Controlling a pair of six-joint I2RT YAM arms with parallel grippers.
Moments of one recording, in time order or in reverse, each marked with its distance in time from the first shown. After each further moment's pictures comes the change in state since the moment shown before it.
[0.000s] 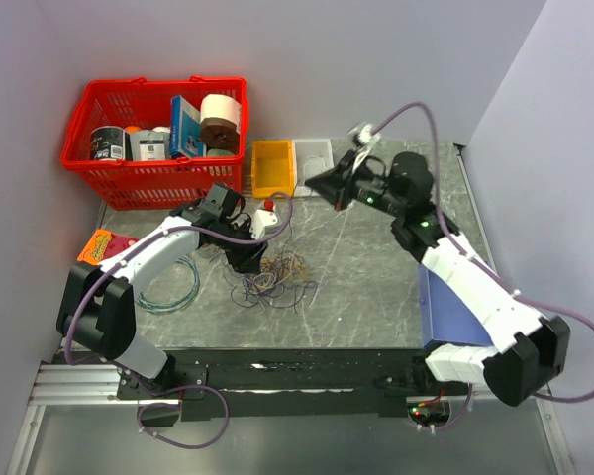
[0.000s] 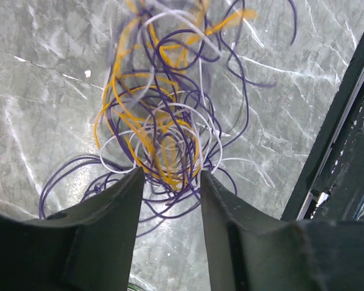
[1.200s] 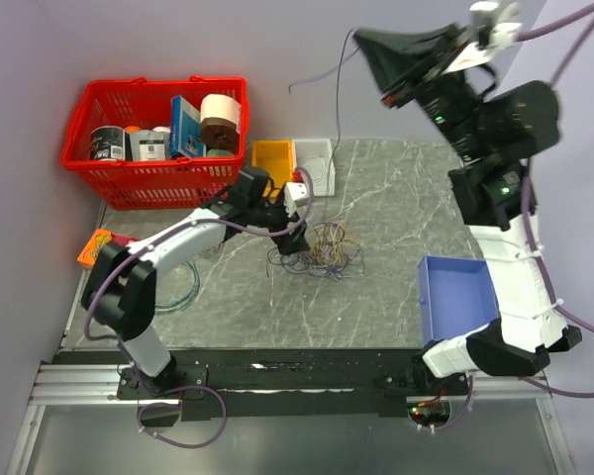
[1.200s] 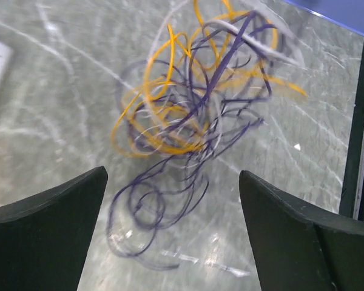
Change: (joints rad) left arm -0.111 0.134 0.134 0.462 0.098 -0.222; right arm 0.000 0.143 0.921 -0.117 0.184 -0.085
